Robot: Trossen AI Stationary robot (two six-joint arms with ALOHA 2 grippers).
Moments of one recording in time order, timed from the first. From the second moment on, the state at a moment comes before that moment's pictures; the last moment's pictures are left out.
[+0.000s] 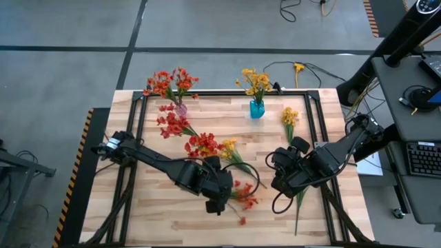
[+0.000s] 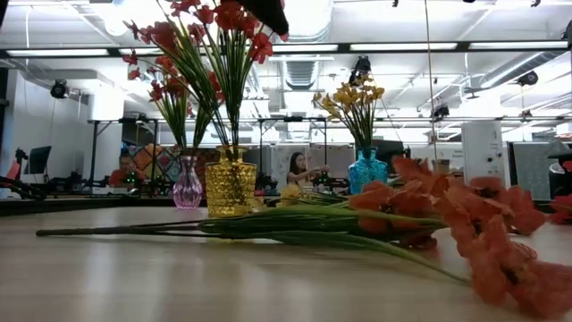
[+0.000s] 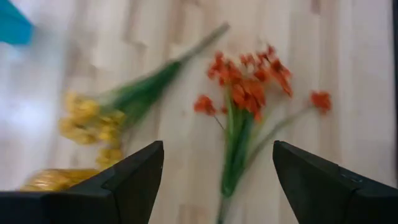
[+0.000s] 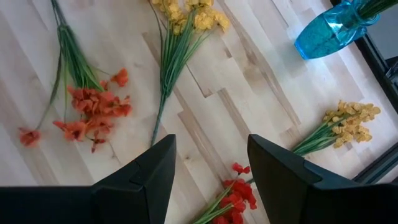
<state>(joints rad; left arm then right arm) -0.43 1.95 1.89 -1.06 -0.34 -0.45 0.57 1.55 1.66 -1.56 0.47 1.03</state>
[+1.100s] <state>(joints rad) -0.83 1.40 1.12 -0.20 -0.81 -0.09 0.30 1.55 0.84 -0.23 0.47 0.47</state>
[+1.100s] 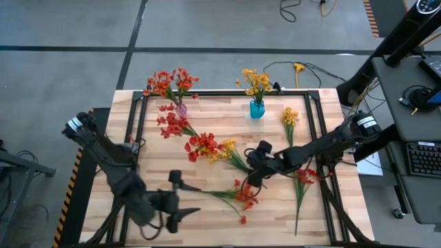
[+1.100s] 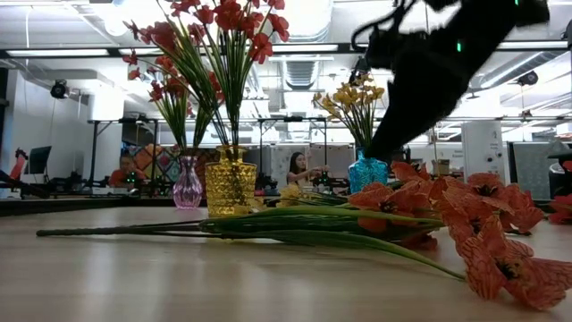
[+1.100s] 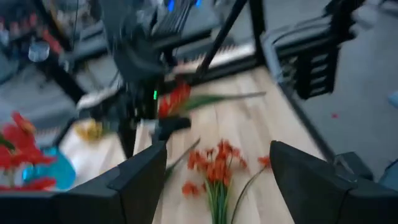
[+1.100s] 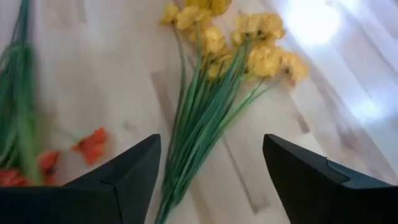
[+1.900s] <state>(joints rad) -0.88 1.03 0.77 -0.05 -1.16 -0.05 0.18 1.77 0.76 0.14 0.40 0.47</state>
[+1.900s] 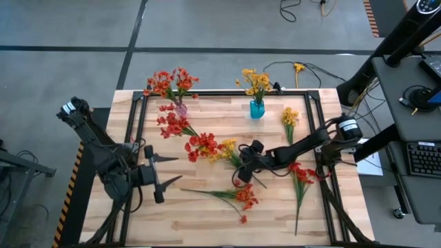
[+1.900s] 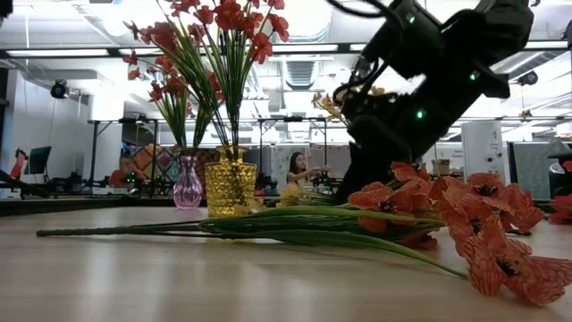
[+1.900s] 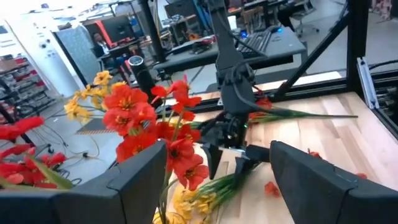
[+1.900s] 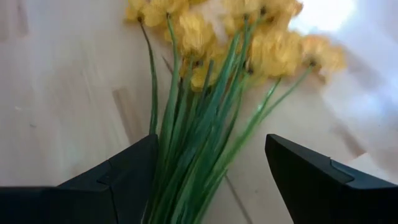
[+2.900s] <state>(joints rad) -0.88 1.03 0.77 -0.05 -1.17 -0.07 0.18 1.78 0.76 0.12 0.38 0.49</state>
